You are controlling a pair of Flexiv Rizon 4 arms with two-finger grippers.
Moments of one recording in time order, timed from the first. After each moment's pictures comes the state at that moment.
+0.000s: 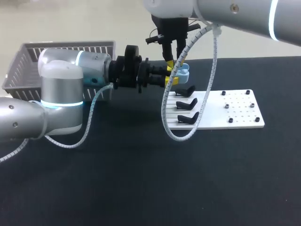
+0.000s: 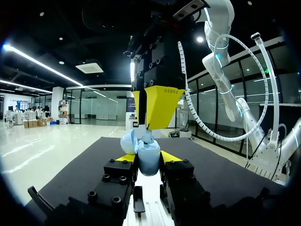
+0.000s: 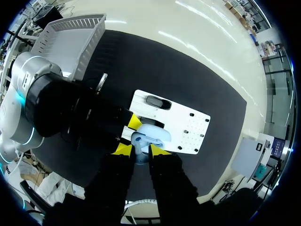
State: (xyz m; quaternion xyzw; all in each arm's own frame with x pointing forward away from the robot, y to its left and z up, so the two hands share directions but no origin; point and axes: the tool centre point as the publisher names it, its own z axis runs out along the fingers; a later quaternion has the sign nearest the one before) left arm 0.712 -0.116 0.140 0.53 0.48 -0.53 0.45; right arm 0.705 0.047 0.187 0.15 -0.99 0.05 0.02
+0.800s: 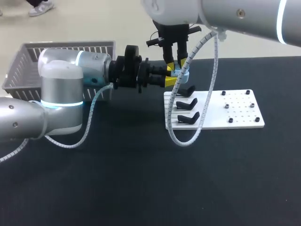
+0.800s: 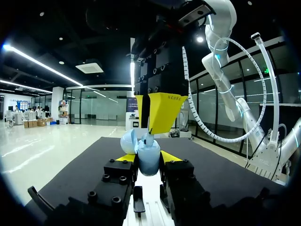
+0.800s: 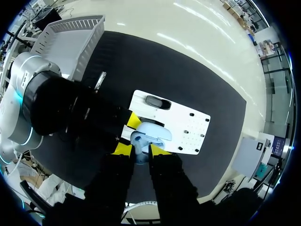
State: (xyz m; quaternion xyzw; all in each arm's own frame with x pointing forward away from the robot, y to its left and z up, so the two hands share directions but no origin) left arm 0.712 -0.116 0.140 0.53 0.48 -0.53 0.45; right arm 0.703 0.046 0.182 0.14 -0.99 0.05 0.01
